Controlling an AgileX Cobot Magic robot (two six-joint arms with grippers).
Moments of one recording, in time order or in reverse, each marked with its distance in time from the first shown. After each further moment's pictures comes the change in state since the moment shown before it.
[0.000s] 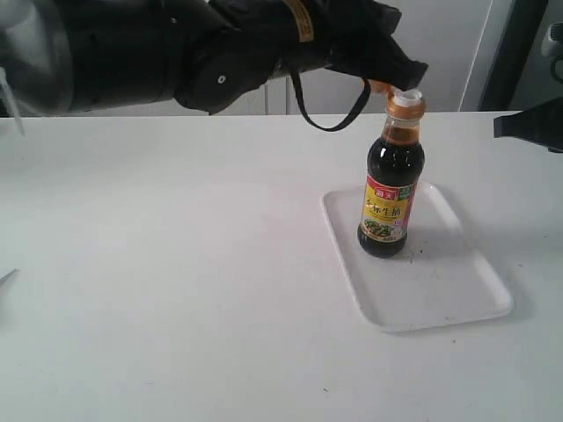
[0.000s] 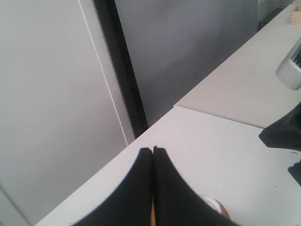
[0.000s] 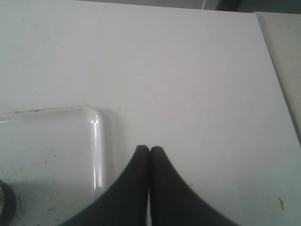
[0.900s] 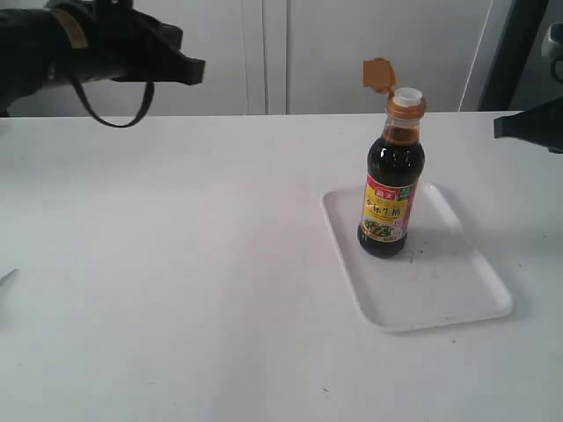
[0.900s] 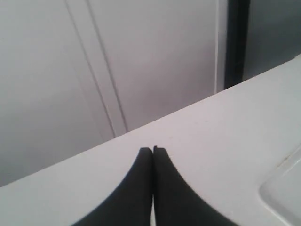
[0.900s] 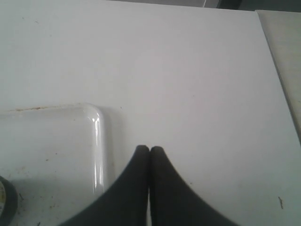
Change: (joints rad) left arm 0.375 -0.317 0.428 -0.023 0.018 -0.062; right arm 0.000 -0.007 0.000 0.004 0.008 -0.018
